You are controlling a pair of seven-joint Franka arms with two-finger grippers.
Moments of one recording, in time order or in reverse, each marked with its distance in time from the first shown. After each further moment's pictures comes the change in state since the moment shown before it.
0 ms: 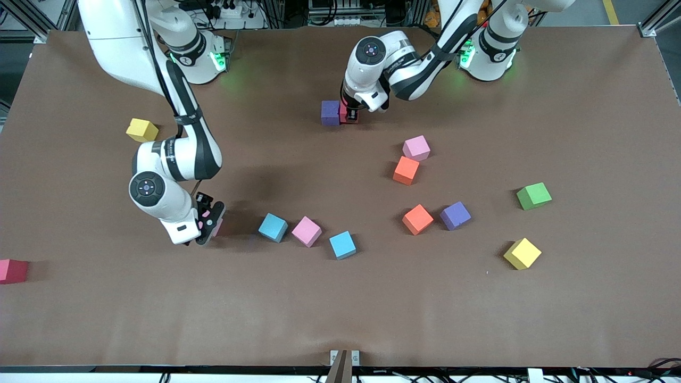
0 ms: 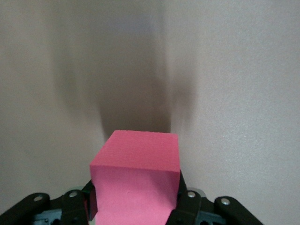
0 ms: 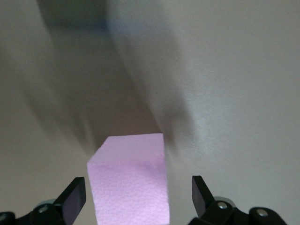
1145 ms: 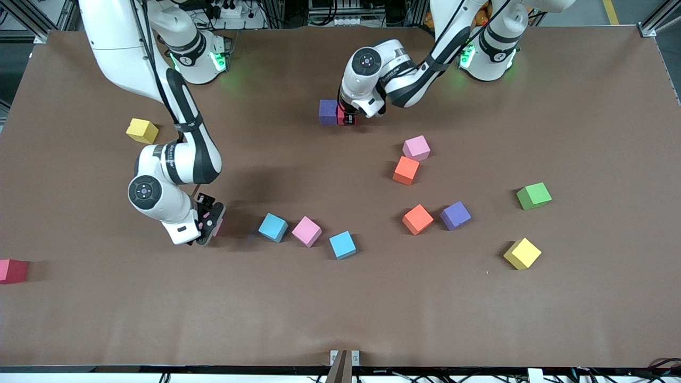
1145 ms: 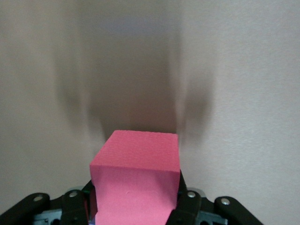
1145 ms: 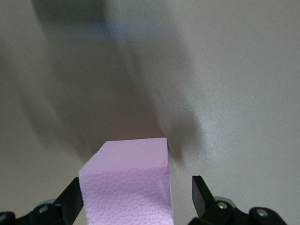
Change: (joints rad) left arm -0.026 0.074 0.040 0.054 0.000 0.000 -0.015; right arm -0.016 0.026 0.007 -0.011 0.049 0.039 -0.039
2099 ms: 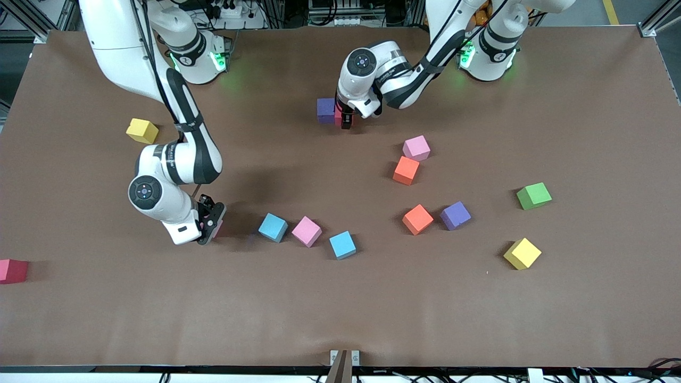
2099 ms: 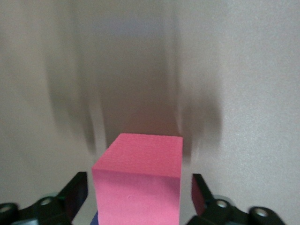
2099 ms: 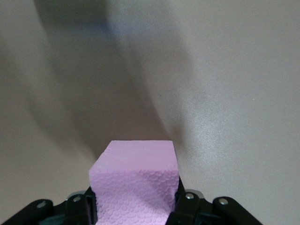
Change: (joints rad) left arm -0.027 0.026 0.002 0.023 0.030 -0.030 0.000; right arm 0.000 0.000 0.003 0.007 0.002 -0.016 0.000
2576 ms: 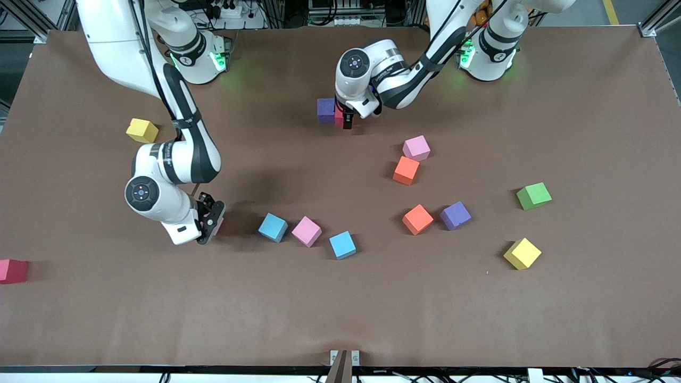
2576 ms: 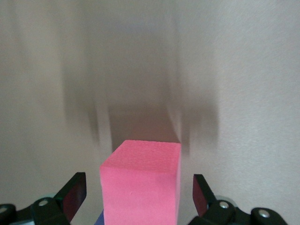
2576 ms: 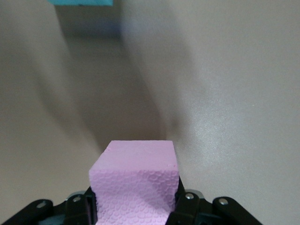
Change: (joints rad) left arm 0.006 -0.032 0.000 0.066 0.004 -0.177 0.000; right arm 0.001 -0.035 0.005 0.026 0.001 -0.082 0.000
